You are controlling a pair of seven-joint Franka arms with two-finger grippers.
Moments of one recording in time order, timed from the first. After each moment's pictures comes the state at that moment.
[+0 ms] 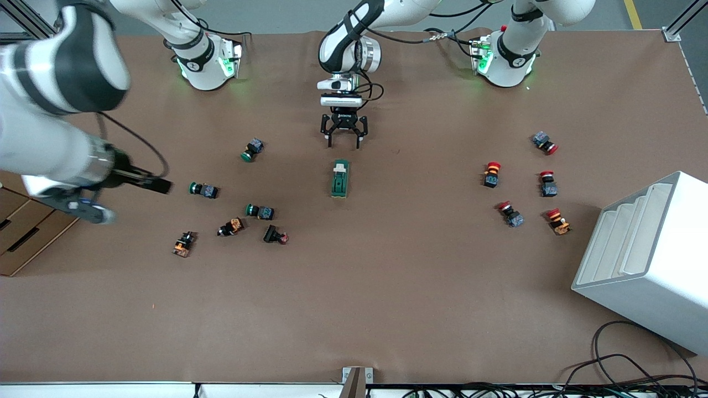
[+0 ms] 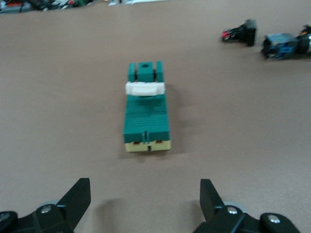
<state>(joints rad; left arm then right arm) -1.02 0.74 -0.34 -1.96 1.72 2.08 -2.50 0.20 0.24 -0.01 -1.54 0.08 1.57 0.62</state>
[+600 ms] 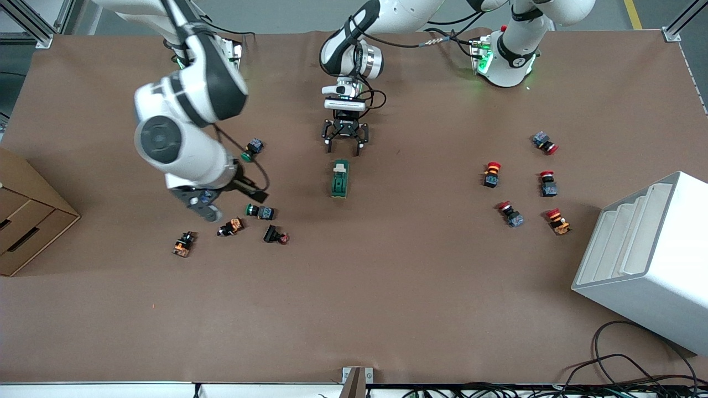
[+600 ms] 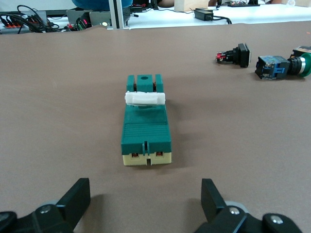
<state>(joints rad) -1.03 0.79 -0.34 -1.96 1.83 1.98 -2.62 0.47 0.28 -0.01 -1.77 0.14 1.95 1.06</state>
